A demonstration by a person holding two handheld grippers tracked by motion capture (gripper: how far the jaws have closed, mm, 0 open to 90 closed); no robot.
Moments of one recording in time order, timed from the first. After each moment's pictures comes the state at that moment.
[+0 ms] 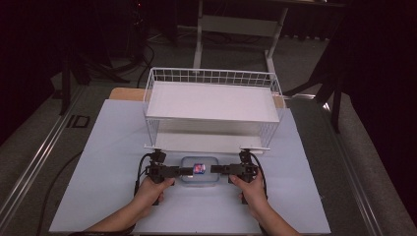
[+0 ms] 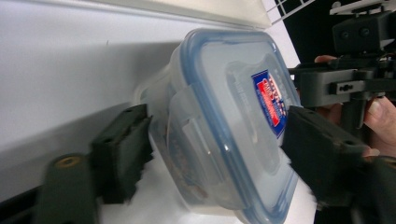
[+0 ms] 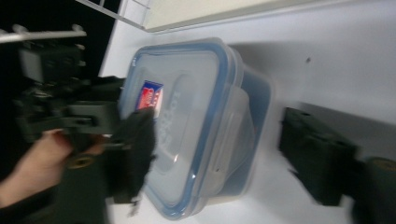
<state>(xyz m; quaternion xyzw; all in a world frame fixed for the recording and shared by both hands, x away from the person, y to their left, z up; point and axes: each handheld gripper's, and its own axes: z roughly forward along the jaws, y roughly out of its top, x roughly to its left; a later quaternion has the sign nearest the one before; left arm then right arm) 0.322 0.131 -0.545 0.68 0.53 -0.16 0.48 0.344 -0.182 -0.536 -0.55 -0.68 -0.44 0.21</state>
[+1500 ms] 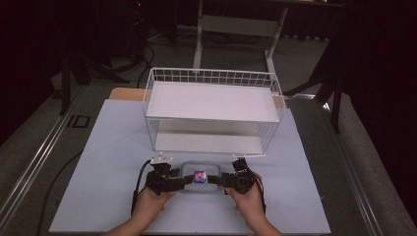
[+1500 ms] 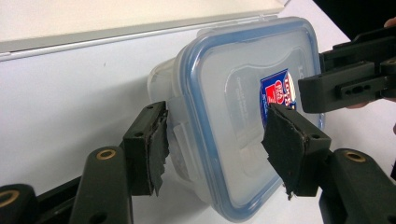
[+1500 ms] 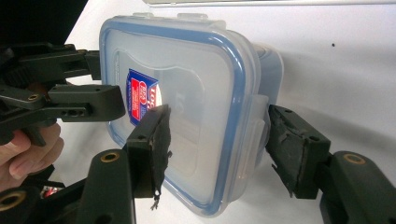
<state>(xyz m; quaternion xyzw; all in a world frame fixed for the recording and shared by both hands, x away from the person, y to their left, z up) 0.272 0.109 -0.513 0.75 0.48 0.03 0.45 0.299 -0.158 -0.509 -0.51 -0.75 -0.41 0.08</state>
